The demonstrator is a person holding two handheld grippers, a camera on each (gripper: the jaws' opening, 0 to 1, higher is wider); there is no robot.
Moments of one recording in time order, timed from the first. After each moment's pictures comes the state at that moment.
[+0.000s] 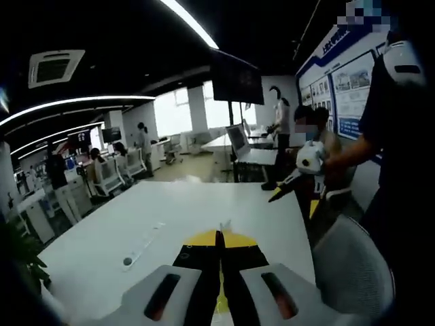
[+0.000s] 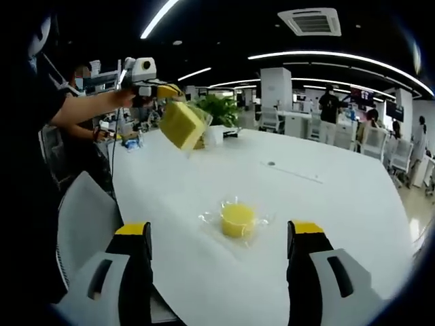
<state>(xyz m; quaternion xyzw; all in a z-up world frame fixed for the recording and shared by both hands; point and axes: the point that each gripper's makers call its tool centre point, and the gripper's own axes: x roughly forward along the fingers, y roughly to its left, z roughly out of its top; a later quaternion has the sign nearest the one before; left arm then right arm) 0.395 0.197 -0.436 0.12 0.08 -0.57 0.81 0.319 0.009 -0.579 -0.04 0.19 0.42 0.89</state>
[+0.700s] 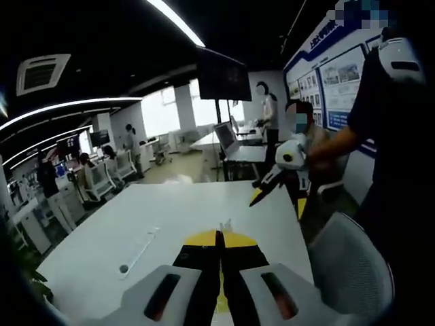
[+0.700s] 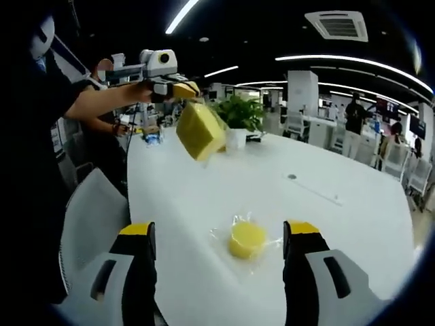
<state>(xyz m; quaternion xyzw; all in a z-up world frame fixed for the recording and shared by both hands) 0.394 0.184 -0.437 0.14 0.08 -0.59 0.79 0.347 0.042 -0.557 -0.09 0.17 0.50 0.85</state>
